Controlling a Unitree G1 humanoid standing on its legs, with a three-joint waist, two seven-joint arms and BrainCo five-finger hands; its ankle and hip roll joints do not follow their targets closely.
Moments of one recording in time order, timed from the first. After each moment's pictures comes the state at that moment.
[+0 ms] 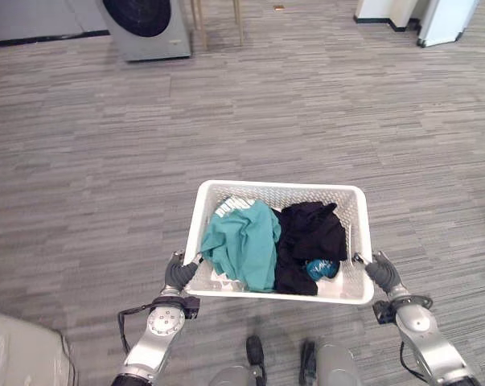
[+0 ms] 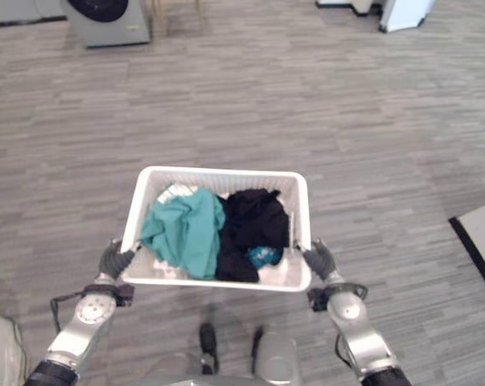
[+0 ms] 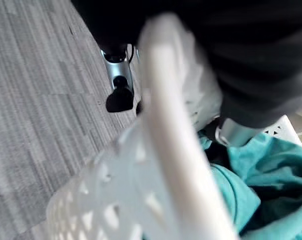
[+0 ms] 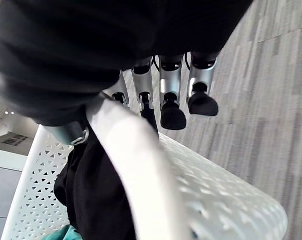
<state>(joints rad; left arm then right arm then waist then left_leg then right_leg) 0.07 0.41 -0.16 0.20 -0.11 -0.01 0.18 0.07 -0.44 0.19 0.08 0.05 0.03 -0.10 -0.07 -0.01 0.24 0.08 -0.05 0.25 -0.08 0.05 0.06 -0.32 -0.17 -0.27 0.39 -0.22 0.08</state>
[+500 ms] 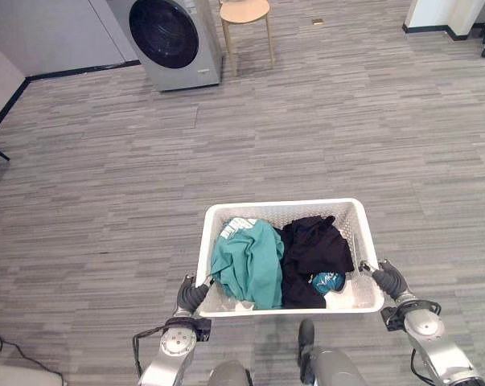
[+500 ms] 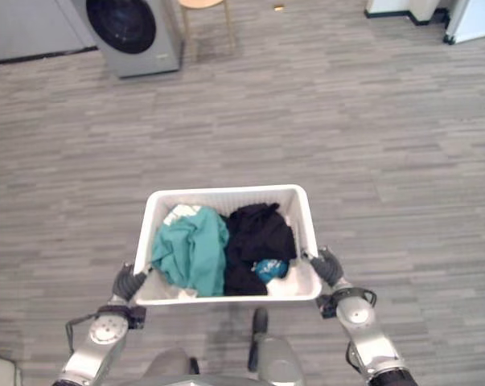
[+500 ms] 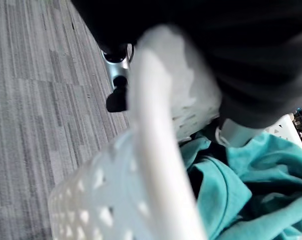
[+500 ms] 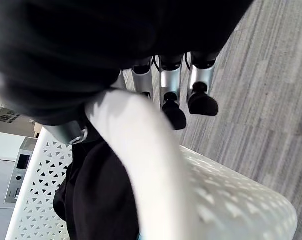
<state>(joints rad) 0.15 0.31 -0.21 0.24 -0.11 -0.01 0.17 0.11 -0.47 0.15 0.15 0.05 0.03 -0.05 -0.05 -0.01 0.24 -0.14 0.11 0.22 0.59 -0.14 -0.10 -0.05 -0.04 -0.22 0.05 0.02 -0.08</state>
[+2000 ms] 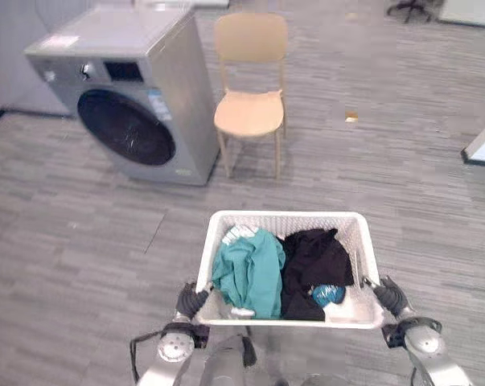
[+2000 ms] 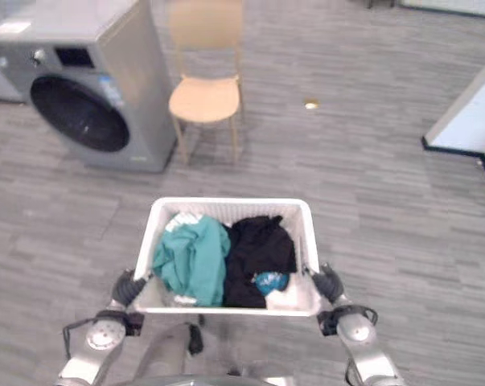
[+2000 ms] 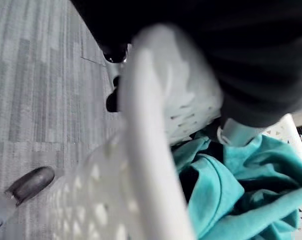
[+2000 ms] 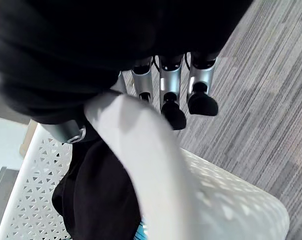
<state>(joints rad) 0.23 0.32 -0.22 0.25 -0.07 0.02 0.12 0.25 -0.42 0.15 0.18 0.02 0.02 -0.04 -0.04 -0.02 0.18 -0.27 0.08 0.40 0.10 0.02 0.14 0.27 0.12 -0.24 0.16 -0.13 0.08</state>
